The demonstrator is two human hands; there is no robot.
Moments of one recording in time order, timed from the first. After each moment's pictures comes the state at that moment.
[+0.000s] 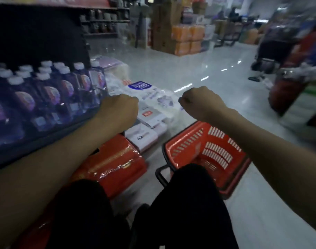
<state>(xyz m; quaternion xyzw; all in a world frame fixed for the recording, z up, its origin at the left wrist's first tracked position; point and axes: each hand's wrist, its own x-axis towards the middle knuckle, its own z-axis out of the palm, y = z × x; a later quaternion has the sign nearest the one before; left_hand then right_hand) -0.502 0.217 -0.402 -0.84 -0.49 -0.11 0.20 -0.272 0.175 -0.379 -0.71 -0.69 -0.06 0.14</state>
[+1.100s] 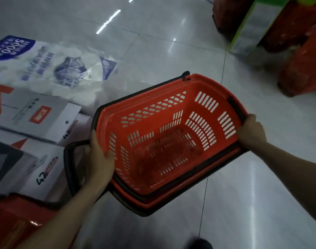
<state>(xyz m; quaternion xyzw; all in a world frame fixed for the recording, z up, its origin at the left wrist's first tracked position) -0.215 0.425 -0.688 -0.71 -0.57 -0.19 -0.36 0.140 0.229 -0.667 -0.97 -0.12 0.13 0.17</state>
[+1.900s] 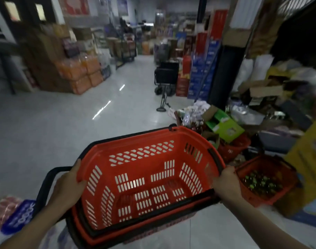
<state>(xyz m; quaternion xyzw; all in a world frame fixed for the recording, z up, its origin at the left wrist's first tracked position) 0.043 0.683 -0.042 -0.82 -0.49 -0.15 -0.26 0.332 0.372 -0.024 -0.92 -0.03 0.13 0.37</state>
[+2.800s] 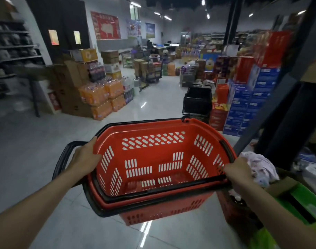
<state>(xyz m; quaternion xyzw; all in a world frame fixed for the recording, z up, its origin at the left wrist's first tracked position) 0.435 1.249 0.084 -0.82 -0.50 -0.21 -0.22 0.742 0.954 0.059 -0.88 -0.06 0.11 0.46</state>
